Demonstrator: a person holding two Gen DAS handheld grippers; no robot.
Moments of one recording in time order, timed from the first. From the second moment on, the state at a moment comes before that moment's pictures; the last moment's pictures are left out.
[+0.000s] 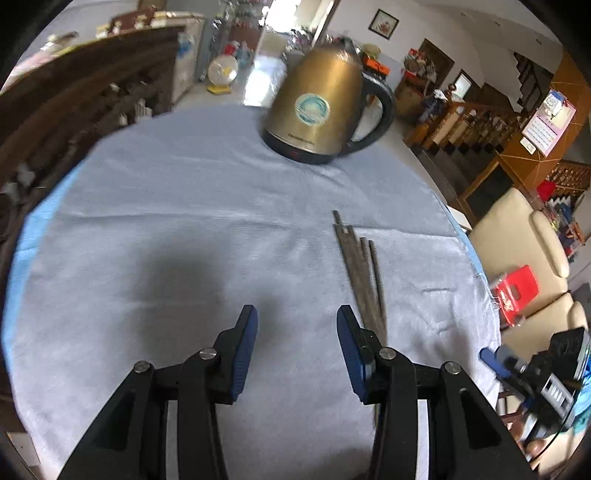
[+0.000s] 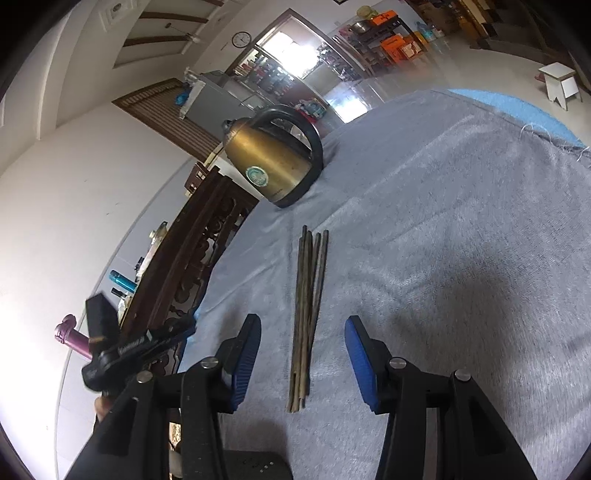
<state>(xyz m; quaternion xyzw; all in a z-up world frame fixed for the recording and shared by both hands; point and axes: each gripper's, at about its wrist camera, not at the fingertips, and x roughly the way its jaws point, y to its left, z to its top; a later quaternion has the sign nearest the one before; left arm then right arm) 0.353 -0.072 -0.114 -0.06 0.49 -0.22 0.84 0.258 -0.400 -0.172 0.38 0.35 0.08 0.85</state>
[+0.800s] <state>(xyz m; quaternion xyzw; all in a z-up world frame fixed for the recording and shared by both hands) 0.398 -0.172 -0.184 0.00 0.53 -0.28 0.80 0.279 -0.416 -0.209 0.41 0.38 0.09 0.82</state>
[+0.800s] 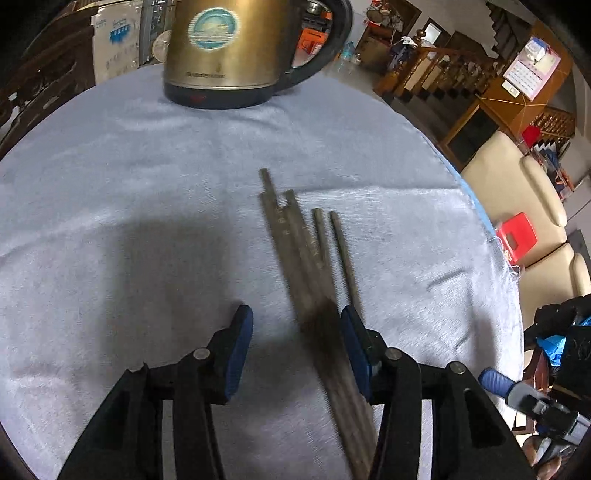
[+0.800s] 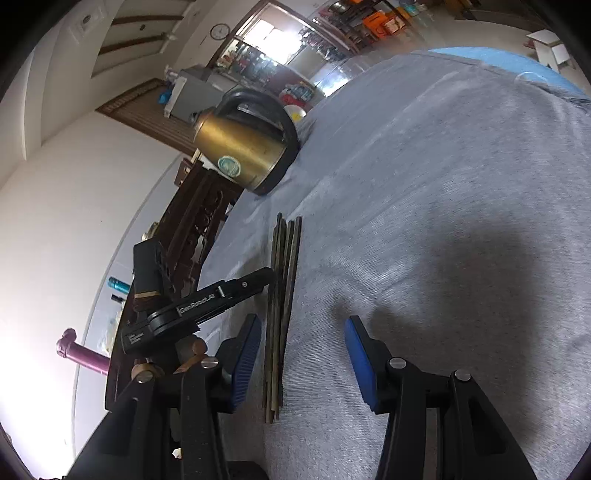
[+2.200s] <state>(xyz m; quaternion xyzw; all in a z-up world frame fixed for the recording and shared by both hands) 0.423 -0.186 -0.179 0.01 0.53 -0.23 0.82 0.299 -0.414 -0.208 0.40 0.37 0.06 0.83</state>
